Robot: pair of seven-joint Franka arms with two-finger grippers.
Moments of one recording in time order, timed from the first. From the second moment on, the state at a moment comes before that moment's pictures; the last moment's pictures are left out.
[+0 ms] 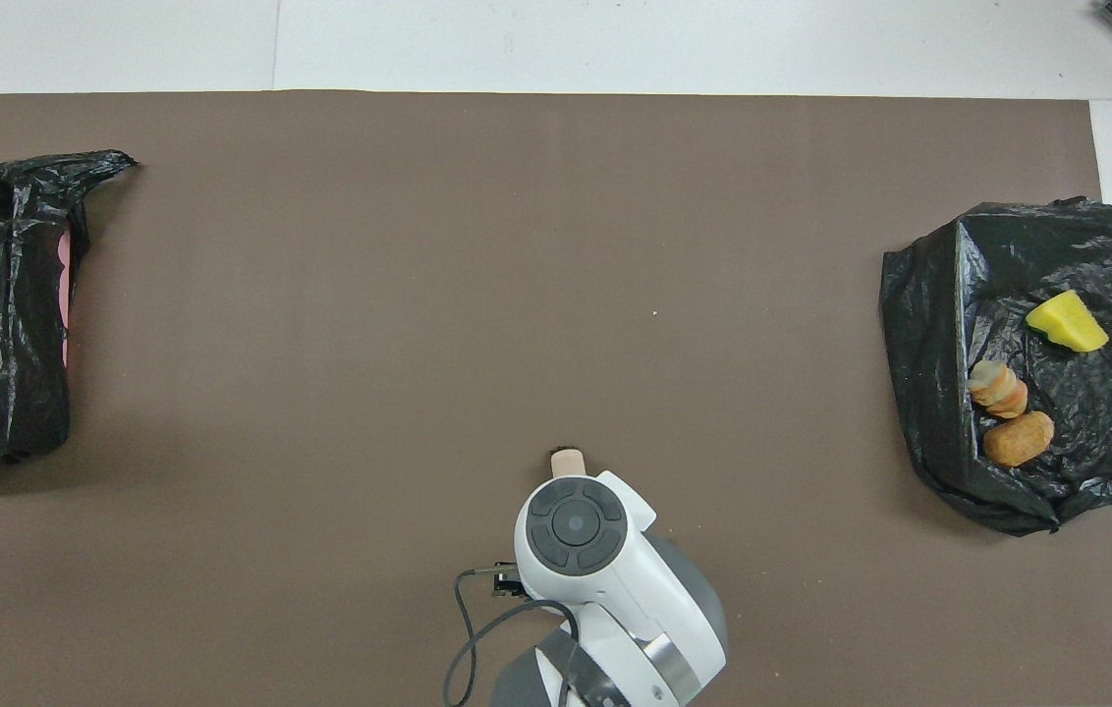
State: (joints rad) left arm 0.36 0.33 0.07 -1.43 0.69 2.08 1.73; right arm 0.77 0.11 0.00 -2.13 0.23 2.04 0.66
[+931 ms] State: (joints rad) left arm 0.24 0.26 0.06 -1.46 0.67 1.92 1.56; right arm 0.36 0.14 -0.02 -1.87 0.06 2.04 0.55
